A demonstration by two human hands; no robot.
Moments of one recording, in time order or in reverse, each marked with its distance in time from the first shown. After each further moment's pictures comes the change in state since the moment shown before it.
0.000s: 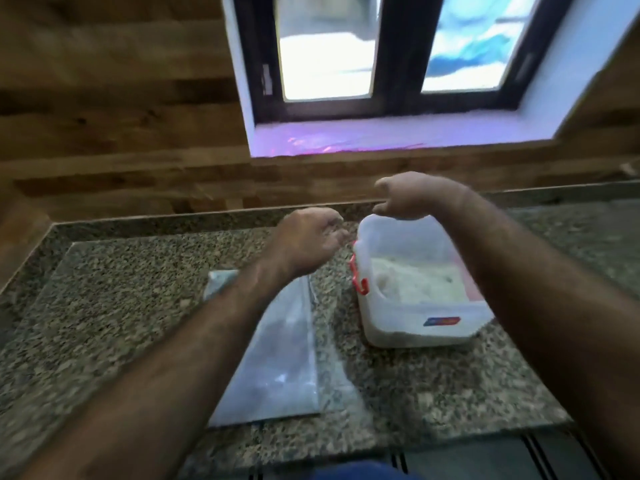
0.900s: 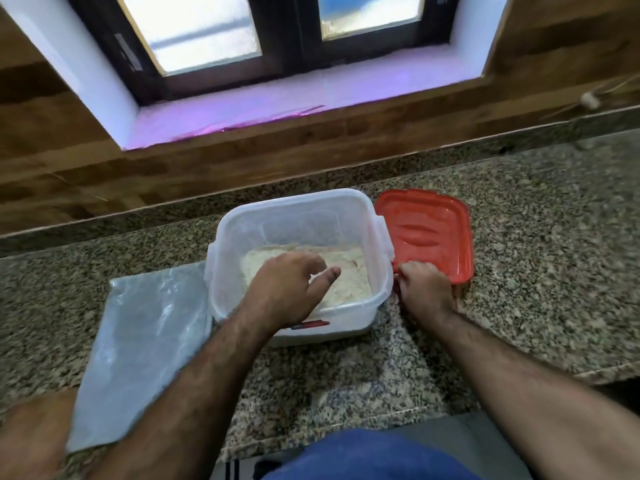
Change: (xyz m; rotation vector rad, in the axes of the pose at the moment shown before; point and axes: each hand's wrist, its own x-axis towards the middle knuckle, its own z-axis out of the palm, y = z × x) left_hand 0.036 0.156 0.185 0.166 -0.274 -0.082; right_hand -0.065 0.251 0.332 0.370 0.377 0.298
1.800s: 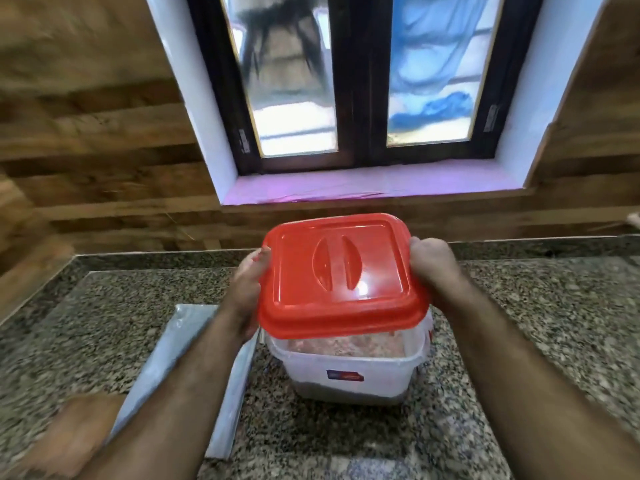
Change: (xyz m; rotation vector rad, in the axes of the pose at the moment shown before) left_hand -0.026 -0.081 -0.076 -1.508 0.454 -0.414; right_hand 0.085 -0.142 -0.183 0.836 -0.133 0.311
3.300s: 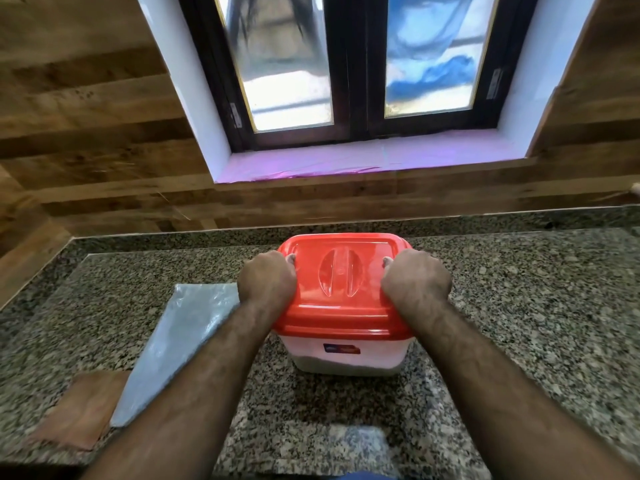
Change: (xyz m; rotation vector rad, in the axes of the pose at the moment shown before) left_hand -0.016 -0.015 0.048 1.816 0.363 0.134; right_hand -0.061 0.019 0.031 -0.989 0.096 -0.038
